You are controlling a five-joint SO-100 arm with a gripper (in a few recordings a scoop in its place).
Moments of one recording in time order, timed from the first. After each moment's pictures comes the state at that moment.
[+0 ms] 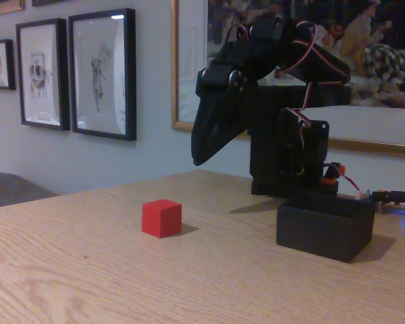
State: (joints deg) arm 0.0 179.5 167.3 65.7 2.4
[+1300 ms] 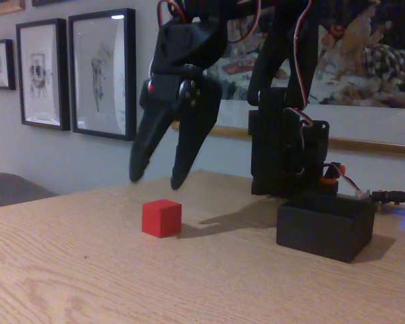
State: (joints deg) arm 3.0 107.7 127.2 61.5 5.4
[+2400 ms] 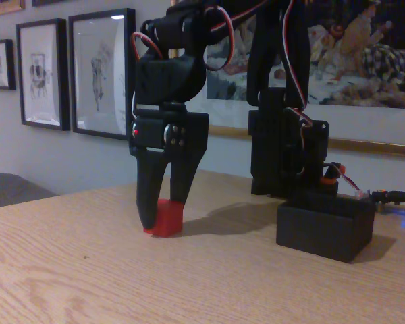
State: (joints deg) arm 3.6 89.8 118.8 61.3 5.5
